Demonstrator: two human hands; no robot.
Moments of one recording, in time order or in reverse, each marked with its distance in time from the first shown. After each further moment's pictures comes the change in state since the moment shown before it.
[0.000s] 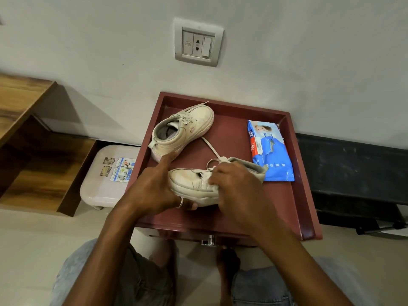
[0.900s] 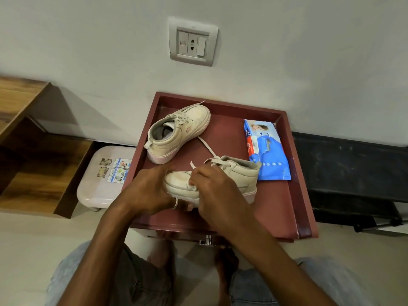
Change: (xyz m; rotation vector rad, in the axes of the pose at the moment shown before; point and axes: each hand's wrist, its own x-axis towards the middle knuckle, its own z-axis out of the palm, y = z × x) left_hand 0.006 -0.005 0.000 0.105 -0.009 0.052; right_hand 0.004 -0.024 0.015 0.084 -0.025 0.003
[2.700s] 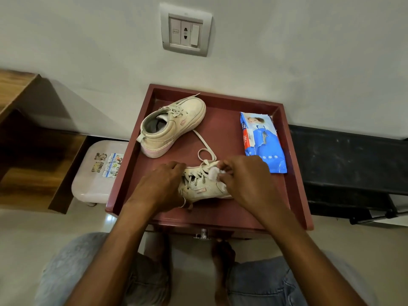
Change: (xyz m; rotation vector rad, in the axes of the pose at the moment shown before) left_hand 0.018 0.025 0.033 0.457 -0.162 -0.029; right_hand -0.007 0.042 -0.038 0.051 -0.008 0.361
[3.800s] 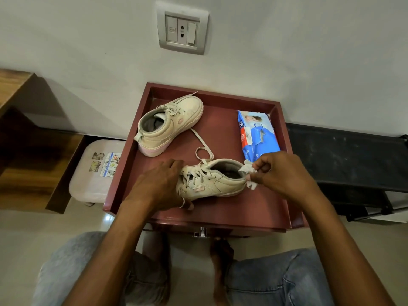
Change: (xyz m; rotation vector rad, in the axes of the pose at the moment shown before) left_hand -0.001 0.002 -0.001 0.048 -0.004 0.004; right_hand 0.001 0.055 -0.042 -0.056 -0.108 0.212
